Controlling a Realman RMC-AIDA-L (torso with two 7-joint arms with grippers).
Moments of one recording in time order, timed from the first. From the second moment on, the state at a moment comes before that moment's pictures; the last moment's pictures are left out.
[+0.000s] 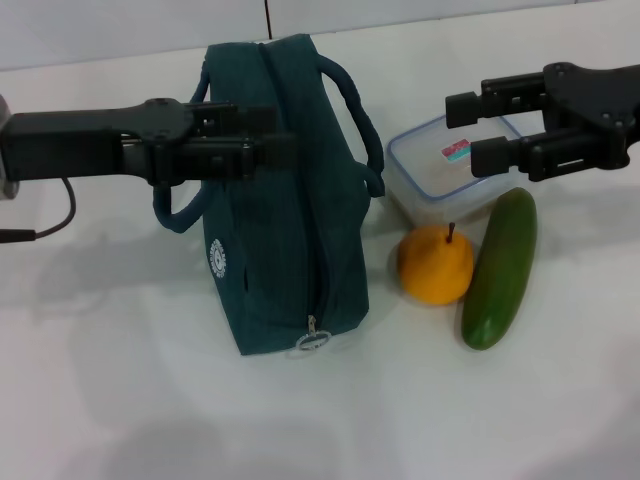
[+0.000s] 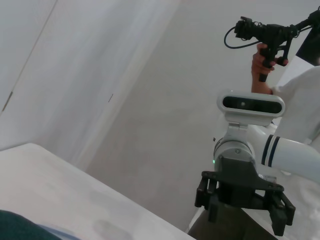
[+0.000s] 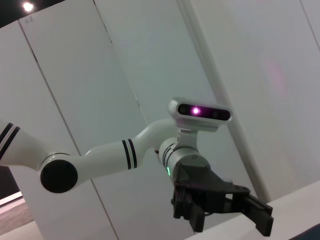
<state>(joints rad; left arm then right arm) -0.66 -1.96 1.11 0.73 1.52 1.70 -1.88 0.58 1.78 -1.07 -0.65 -1.42 -1.90 1.64</state>
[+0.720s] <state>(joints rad) -0.67 -1.94 1.06 0.83 1.57 1.68 -2.12 0.58 1.80 -1.07 -0.66 -1.45 -1.91 1.64</state>
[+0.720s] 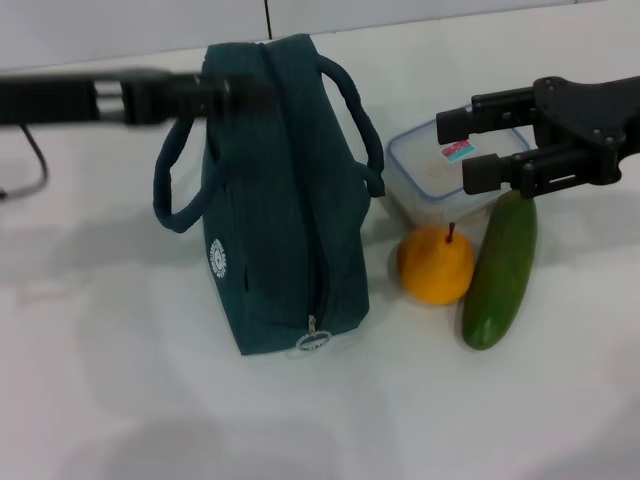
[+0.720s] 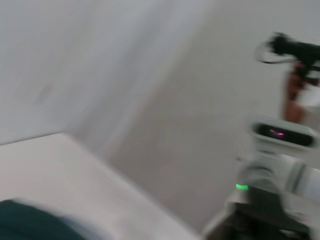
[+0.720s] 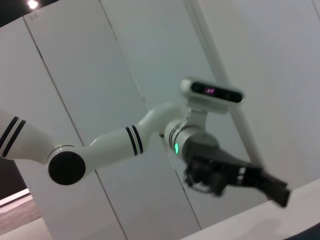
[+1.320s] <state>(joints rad) -0.77 -1.97 0.99 1.06 2.06 1.57 -2.69 0.53 1.80 -1.05 -0.65 -1.45 -1.90 1.61</state>
